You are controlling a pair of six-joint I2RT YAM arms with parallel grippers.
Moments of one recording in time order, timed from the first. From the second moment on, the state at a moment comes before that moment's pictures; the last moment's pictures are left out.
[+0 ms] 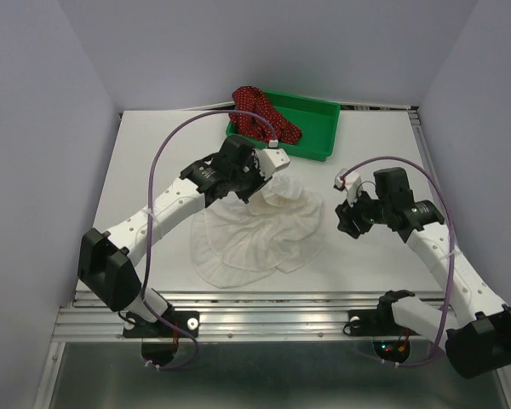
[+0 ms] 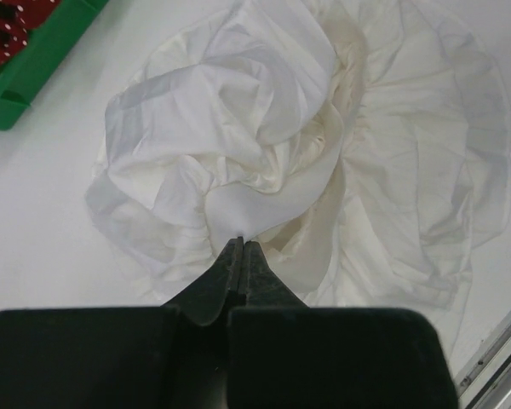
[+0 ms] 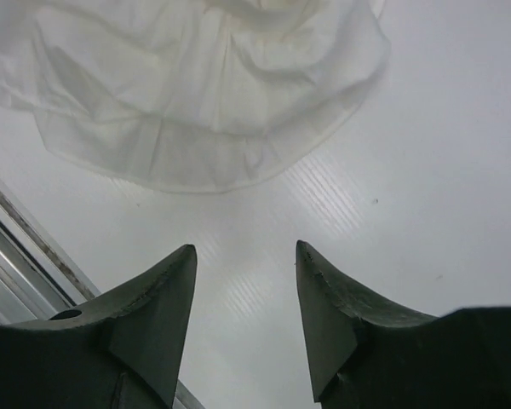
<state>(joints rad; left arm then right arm) -0.70 1.49 1.36 -0.62 0.13 0.35 0.26 1.02 0.89 -0.78 -0.41 -0.51</state>
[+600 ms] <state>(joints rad) -0.65 1.53 1.35 -0.62 0.14 0.30 0.28 1.39 0.89 -0.26 -0.62 -0.21</state>
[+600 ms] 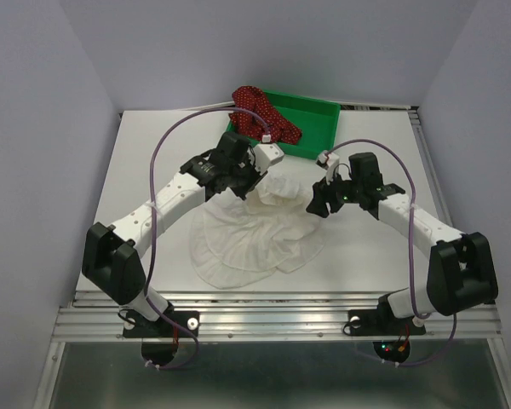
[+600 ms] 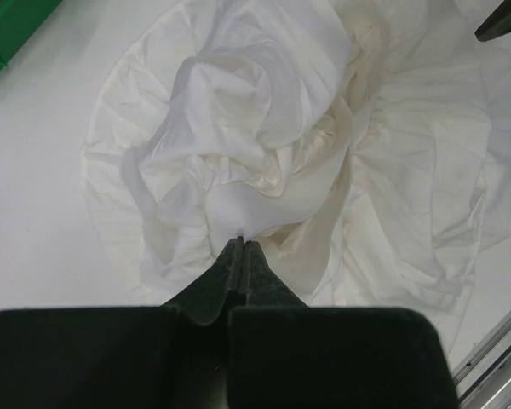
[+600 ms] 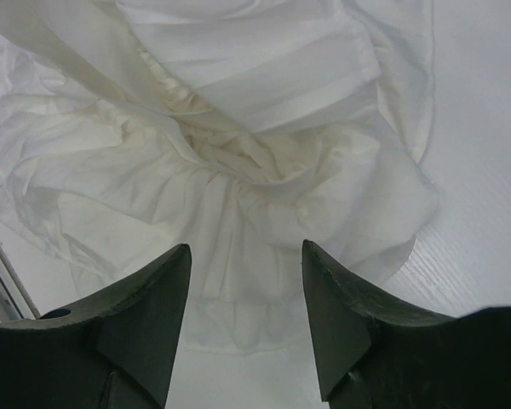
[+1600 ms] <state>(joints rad) -0.55 1.64 1.41 -0.62 0.22 0.28 0.37 1.72 1.12 -0.29 -0.59 -0.32</state>
